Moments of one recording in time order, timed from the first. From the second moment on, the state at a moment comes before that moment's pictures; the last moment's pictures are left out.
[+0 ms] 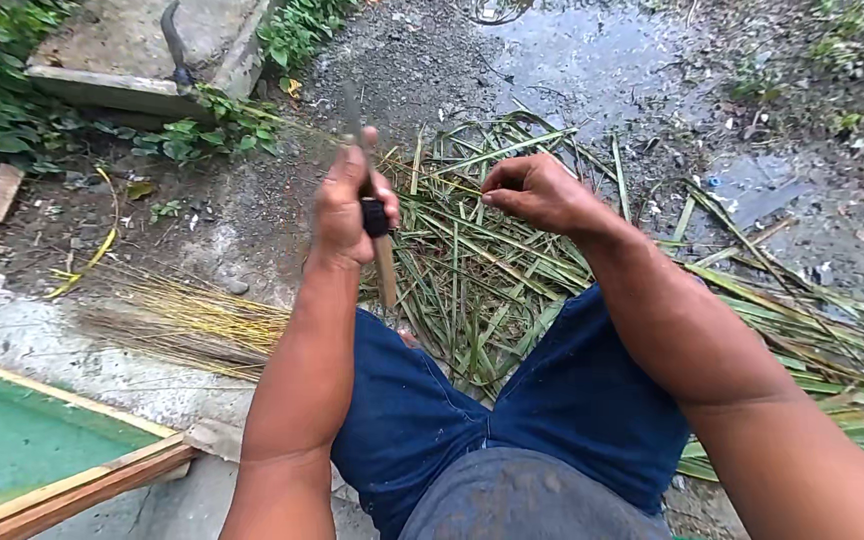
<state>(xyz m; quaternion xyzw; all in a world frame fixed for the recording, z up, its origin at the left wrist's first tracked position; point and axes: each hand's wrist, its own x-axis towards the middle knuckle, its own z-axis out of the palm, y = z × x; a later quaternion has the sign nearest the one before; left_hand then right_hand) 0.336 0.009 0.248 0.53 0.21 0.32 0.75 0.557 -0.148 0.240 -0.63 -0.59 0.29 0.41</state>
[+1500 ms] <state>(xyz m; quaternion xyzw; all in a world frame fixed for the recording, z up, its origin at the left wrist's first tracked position) 0.344 -0.016 0.238 0.58 0.22 0.22 0.75 0.536 -0.138 0.235 -0.59 -0.55 0.39 0.46</state>
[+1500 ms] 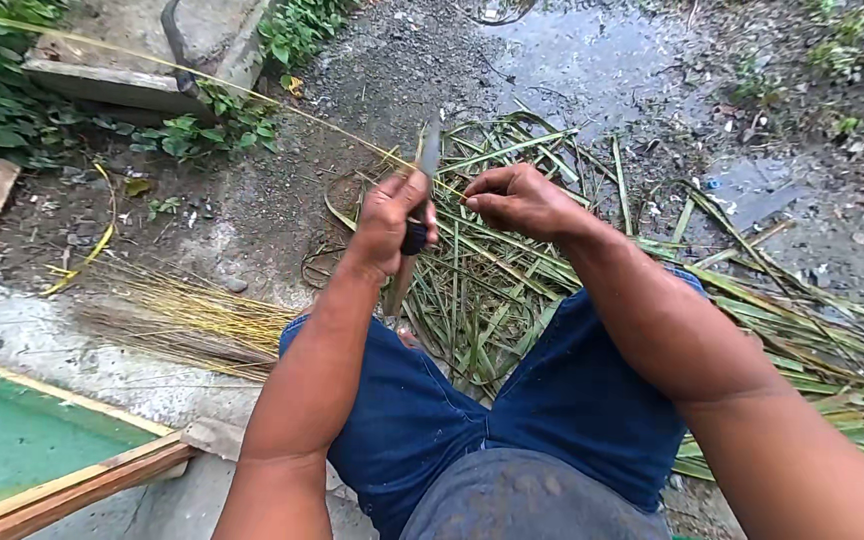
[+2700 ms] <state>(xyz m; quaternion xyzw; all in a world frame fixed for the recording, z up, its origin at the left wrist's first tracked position) 0.350 -0.023 0.239 0.57 0.25 0.20 0.76 0.535 -0.137 0.236 -0.60 -0.54 0.33 0.48</state>
